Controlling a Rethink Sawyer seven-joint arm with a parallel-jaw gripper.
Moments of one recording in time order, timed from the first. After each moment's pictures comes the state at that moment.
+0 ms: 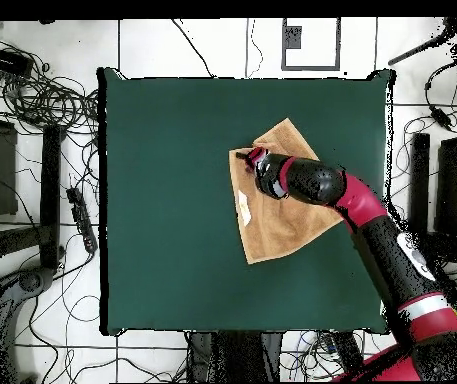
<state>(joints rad) -0.91 -0.10 0.84 1.43 -0.42 0.64 2.24</state>
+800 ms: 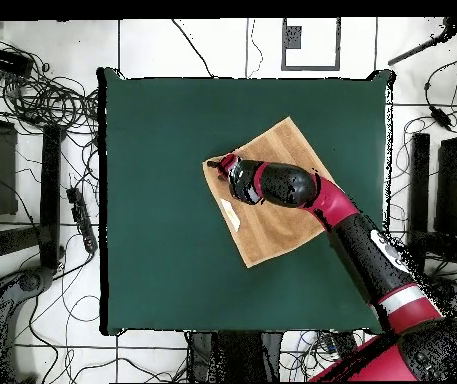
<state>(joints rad) -0.89 -0.04 0.88 1.47 -0.42 0.64 2.24</state>
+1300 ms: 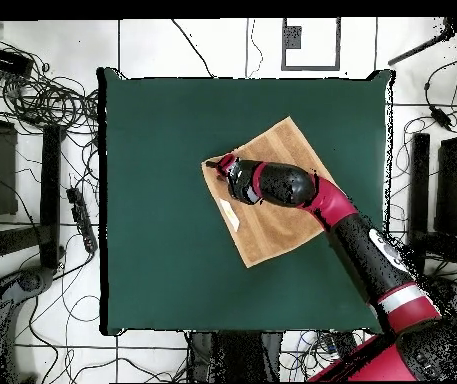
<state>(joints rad) -0.88 -0.04 0.88 1.47 -0.42 0.64 2.24</state>
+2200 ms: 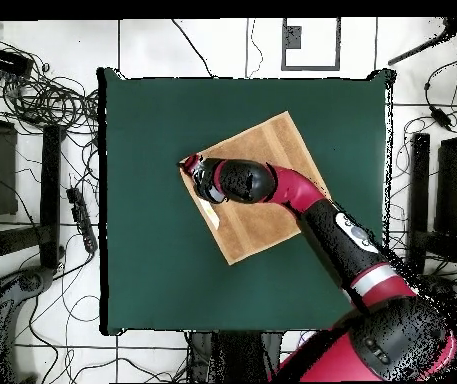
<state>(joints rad) -0.72 -0.09 0.84 1.47 -0.42 0.57 2.24</state>
